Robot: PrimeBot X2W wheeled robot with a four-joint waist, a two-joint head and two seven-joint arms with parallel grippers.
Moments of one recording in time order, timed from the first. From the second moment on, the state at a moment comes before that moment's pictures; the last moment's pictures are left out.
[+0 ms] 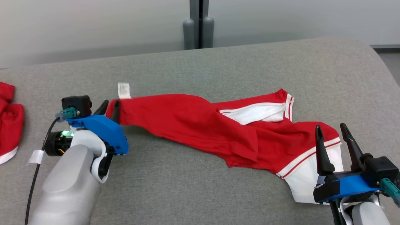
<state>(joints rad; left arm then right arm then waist) -0.68 0.24 -0.47 0.89 -0.66 -0.06 -0.04 -0.15 -0.05 -0.09 0.23 0.06 0.13 -0.26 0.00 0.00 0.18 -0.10</state>
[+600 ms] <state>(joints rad) -0.54 0.17 -0.50 0.79 -0.62 -0.05 -0.26 -0.11 -0.05 -0.12 0.27 0.03 0.13 -0.26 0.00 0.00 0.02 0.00</state>
